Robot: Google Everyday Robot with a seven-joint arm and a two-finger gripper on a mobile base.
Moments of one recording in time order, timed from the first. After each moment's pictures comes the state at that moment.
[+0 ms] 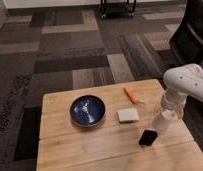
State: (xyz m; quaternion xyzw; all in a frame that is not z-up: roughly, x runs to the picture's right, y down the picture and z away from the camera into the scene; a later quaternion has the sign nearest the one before) arm 0.338 0.128 0.708 -0.17 0.31 0.72 0.59
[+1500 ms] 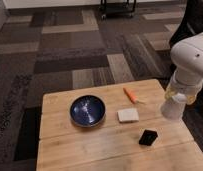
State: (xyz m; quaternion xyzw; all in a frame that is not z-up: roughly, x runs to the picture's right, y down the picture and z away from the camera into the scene) arm 0.330 0.036 0.575 -0.05 0.30 0.77 0.55
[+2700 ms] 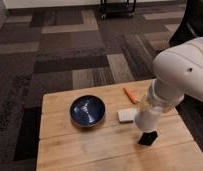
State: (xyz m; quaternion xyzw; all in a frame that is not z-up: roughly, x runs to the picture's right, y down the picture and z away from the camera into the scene) arm 0.213 0.081 0.526 -0.13 0.22 0.69 0.67
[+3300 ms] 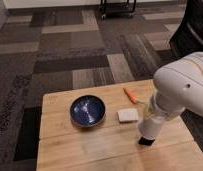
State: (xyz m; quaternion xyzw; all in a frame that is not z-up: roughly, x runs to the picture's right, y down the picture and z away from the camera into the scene) arm 0.226 0.106 0.536 -0.13 0.23 0.70 0.66
